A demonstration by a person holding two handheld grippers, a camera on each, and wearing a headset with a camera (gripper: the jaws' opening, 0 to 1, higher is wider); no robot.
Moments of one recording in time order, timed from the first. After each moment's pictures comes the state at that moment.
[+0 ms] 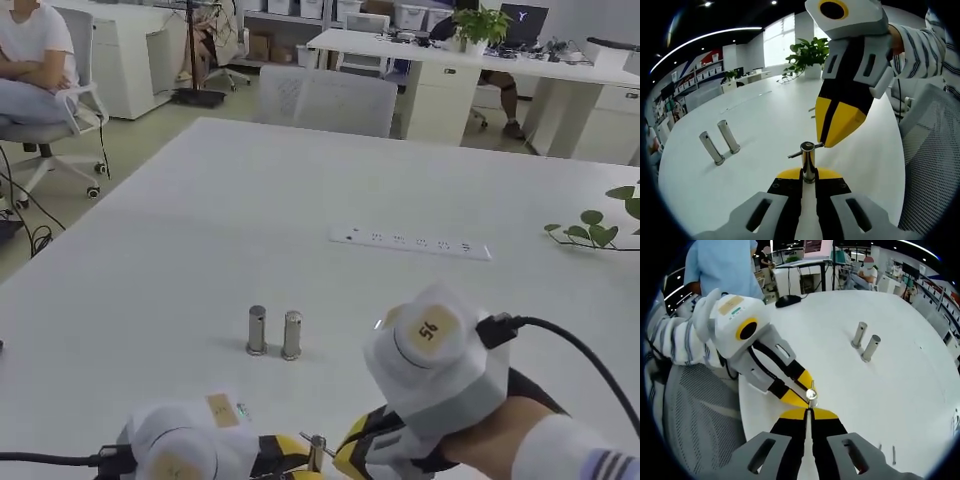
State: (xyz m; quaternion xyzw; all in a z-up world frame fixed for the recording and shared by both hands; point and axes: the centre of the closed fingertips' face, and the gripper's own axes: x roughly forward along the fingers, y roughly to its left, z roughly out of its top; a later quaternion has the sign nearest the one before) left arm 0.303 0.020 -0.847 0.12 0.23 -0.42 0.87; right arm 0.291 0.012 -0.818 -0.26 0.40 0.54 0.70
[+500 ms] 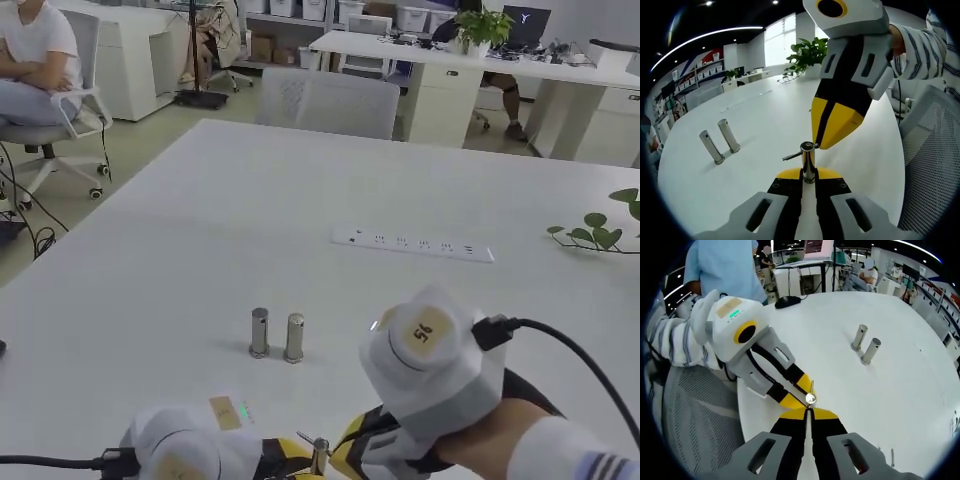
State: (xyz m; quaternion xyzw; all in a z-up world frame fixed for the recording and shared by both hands) left arm 0.304 0.020 -0.848 0.12 0.24 -0.42 0.87; right arm 0.294 0.016 -0.817 -0.26 0.39 0.54 0.70
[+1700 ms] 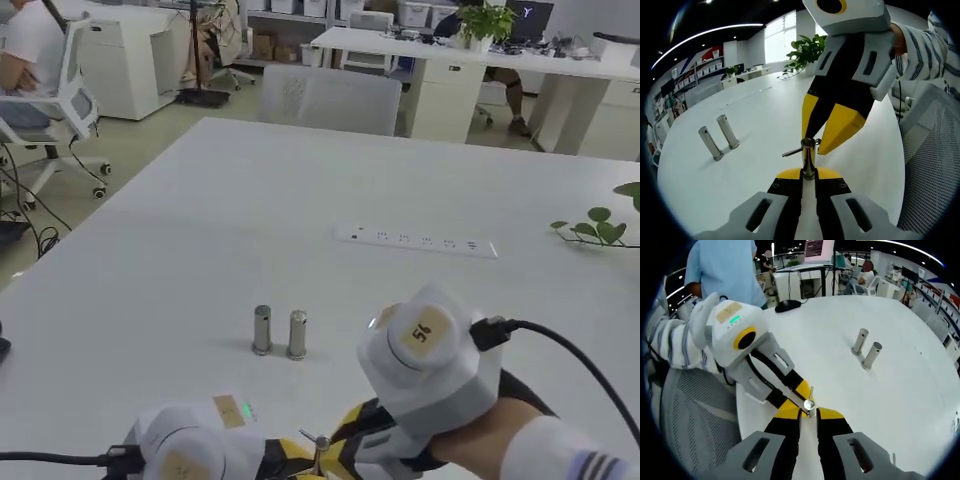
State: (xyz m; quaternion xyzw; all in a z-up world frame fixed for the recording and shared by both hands) left arm 0.302 0.022 -0.853 0.12 0.25 -0.42 0.86; right arm 0.296 0.025 -0.819 -0.25 0.38 0.55 0.71
